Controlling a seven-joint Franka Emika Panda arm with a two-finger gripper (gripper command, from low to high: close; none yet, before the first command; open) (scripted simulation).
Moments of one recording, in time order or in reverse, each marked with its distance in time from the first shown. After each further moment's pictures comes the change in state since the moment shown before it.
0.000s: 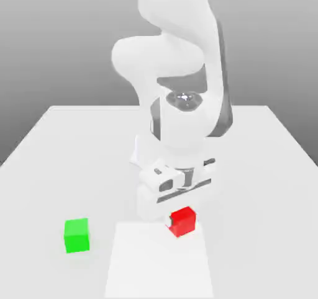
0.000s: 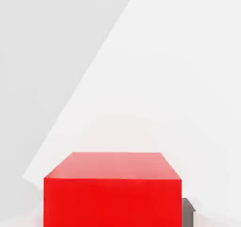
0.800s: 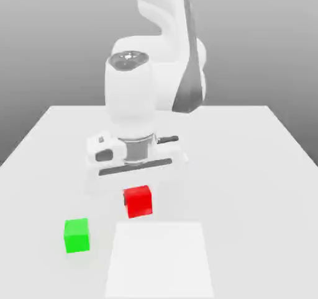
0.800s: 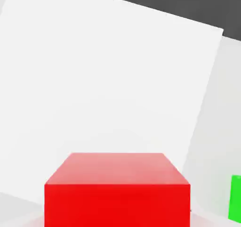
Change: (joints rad) arm -0.186 -0.285 -0.184 0.095 -0.020 -0.373 -0.018
